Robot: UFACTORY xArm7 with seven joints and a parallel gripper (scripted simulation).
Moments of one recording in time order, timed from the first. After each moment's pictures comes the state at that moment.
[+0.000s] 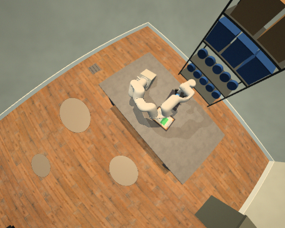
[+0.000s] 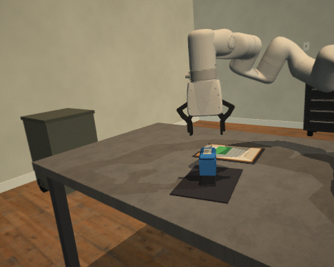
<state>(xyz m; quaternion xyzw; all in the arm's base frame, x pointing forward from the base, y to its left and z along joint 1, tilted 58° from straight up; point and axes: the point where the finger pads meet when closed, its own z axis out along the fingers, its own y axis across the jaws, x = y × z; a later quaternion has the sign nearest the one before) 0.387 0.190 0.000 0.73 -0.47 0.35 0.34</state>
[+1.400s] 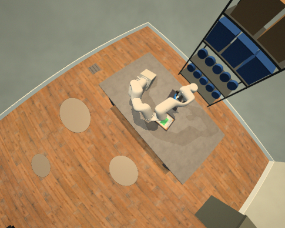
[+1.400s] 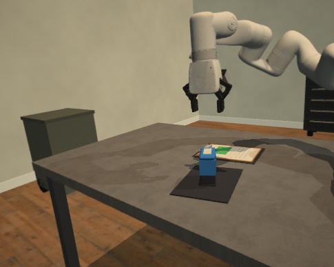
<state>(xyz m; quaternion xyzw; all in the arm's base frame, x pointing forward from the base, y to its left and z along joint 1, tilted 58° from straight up) 0.398 0.200 0.092 0.62 -0.62 0.41 0.26</state>
